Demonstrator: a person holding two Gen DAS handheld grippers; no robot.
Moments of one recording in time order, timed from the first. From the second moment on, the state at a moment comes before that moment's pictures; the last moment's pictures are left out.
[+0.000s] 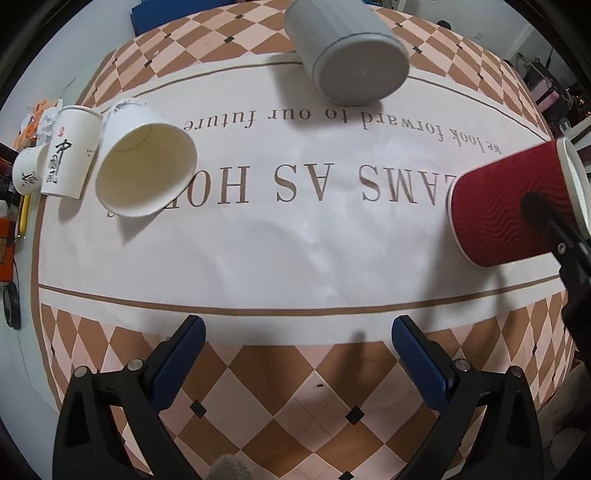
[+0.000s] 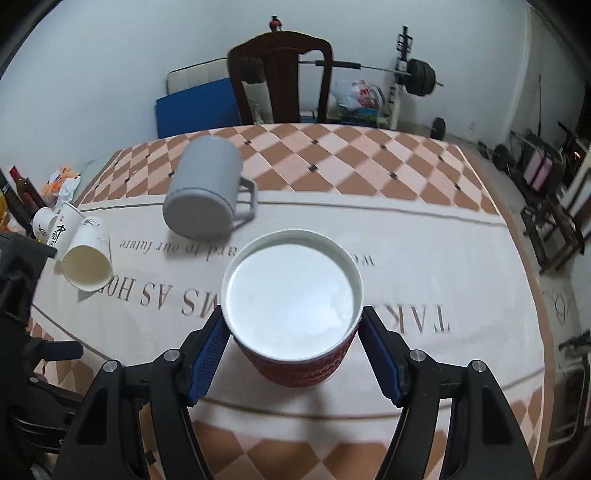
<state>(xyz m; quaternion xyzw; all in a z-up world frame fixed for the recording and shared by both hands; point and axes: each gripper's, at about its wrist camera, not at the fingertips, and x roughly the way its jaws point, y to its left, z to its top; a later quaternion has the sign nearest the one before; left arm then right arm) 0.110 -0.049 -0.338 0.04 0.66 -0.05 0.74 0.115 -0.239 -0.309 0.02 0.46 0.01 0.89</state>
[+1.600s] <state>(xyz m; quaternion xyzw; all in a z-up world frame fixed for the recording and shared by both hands) -0.036 -0.038 -0.018 0.03 0.47 -0.07 0.88 -0.102 -0.244 0.021 0.02 0.42 -0.15 0.89</state>
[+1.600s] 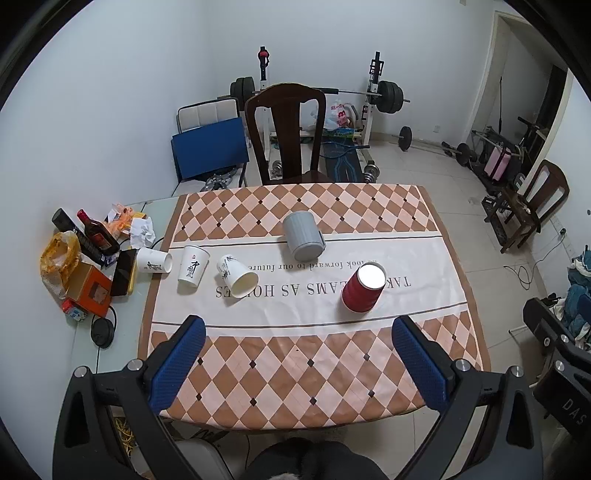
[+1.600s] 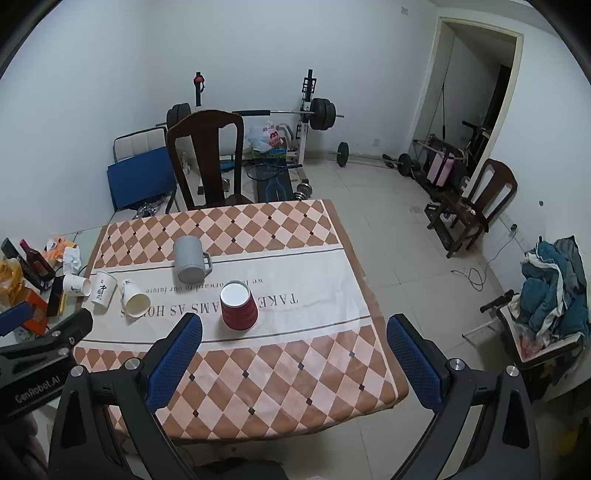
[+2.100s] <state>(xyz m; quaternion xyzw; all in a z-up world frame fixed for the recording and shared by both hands) -0.050 -0.043 -0.010 0.03 0.46 -0.06 0.89 -0.106 -0.248 0.028 0.02 0.42 -0.14 0.90</state>
